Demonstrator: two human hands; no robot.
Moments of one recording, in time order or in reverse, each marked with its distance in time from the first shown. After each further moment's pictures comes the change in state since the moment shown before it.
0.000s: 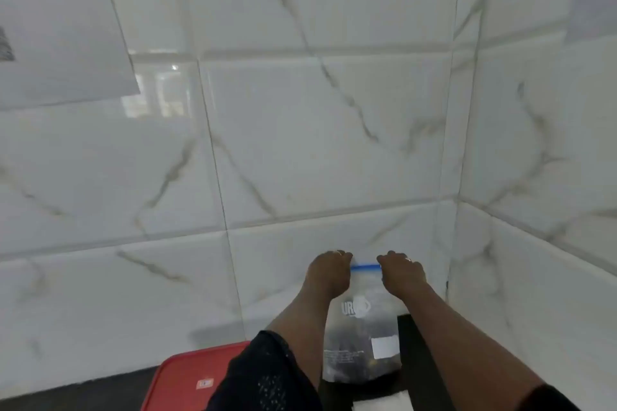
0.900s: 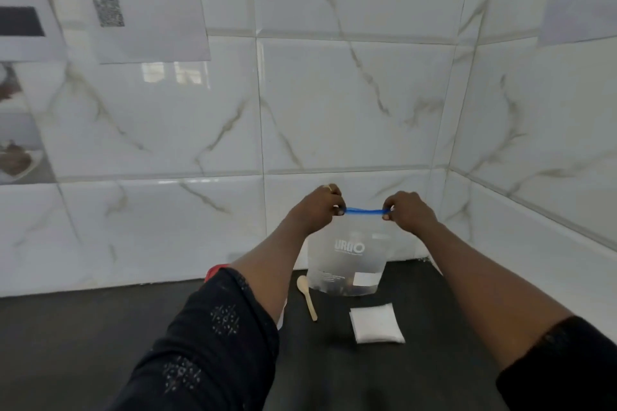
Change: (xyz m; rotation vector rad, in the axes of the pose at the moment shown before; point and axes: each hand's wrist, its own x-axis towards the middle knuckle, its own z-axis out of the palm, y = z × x) left_hand -0.123 -0.011 -0.098 -0.278 0.193 0.137; right_hand -0.094 -0.012 -0.084 0.278 0.113 -0.037
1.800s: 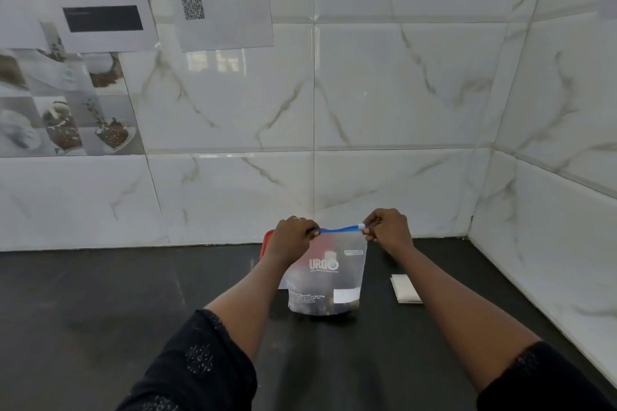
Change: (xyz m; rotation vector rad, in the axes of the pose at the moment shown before) left_hand -0.179 -0.061 0.006 0.100 0.138 -0.313; right_hand -0.102 -0.105 0.082 0.726 -0.002 0.062
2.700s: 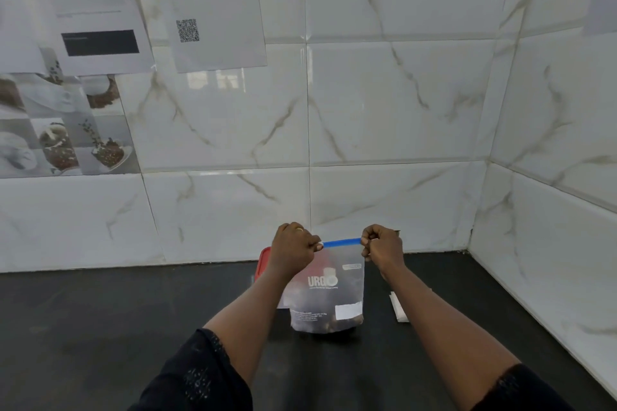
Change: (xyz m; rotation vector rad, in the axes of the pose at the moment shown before) left_hand 0.015 0.006 0.001 0.201 0.077 0.116; right_hand 0.000 -0.001 0.010 0.271 0.063 0.108
